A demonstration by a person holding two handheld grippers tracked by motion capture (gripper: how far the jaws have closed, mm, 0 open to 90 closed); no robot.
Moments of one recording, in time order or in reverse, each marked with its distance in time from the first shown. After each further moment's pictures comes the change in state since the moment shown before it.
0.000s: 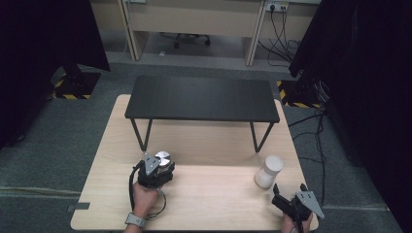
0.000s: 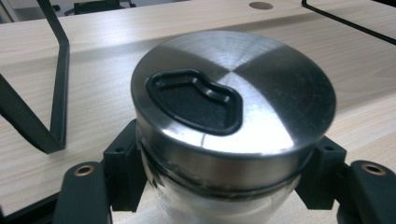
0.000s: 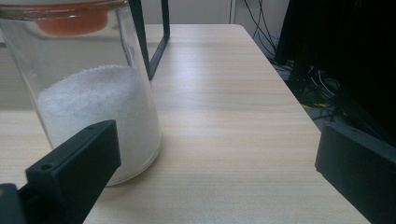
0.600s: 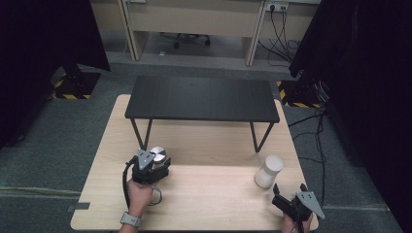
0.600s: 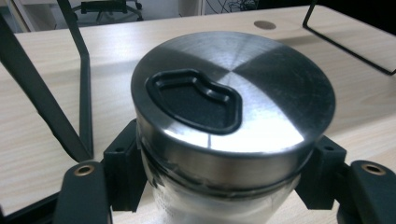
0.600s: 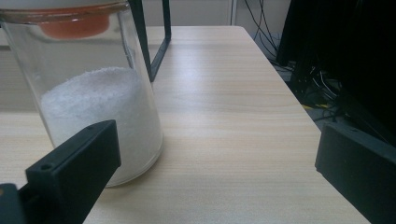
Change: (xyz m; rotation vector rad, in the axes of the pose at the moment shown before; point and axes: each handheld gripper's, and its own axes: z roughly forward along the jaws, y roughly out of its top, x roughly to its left) left arm 0.009 0.034 -0.024 -0.001 0.014 -0.044; right arm -0.002 -0.001 -0.001 -0.008 0.007 0.005
